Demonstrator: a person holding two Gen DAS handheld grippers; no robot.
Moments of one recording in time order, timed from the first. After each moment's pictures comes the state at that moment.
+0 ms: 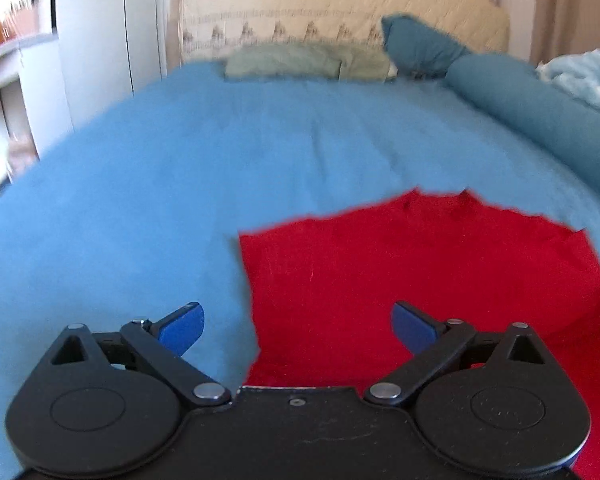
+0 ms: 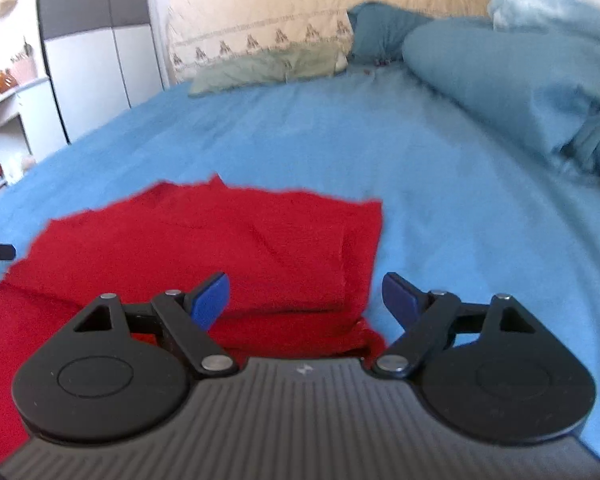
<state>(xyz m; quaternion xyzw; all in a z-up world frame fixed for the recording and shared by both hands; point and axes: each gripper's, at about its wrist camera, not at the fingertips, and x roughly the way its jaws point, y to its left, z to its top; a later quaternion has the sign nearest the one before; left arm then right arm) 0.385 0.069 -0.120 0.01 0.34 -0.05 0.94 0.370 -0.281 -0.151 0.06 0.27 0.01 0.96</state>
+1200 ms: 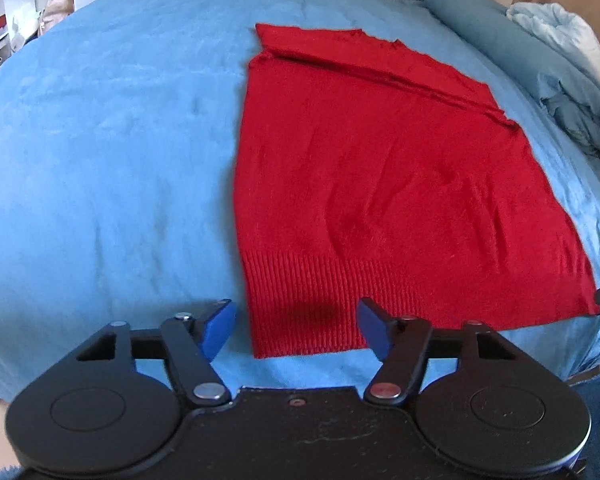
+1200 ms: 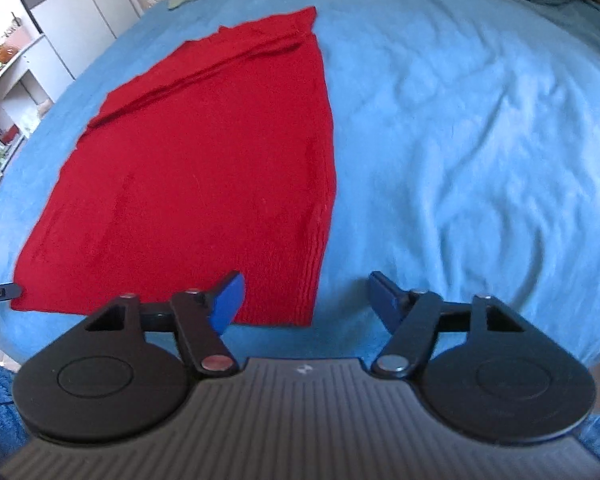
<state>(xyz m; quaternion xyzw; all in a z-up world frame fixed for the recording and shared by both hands) 0.103 0.110 -0.146 -0.05 0.49 -0.08 0.87 0.067 -0.269 -0.159 0.15 0.44 -0.02 0.88</state>
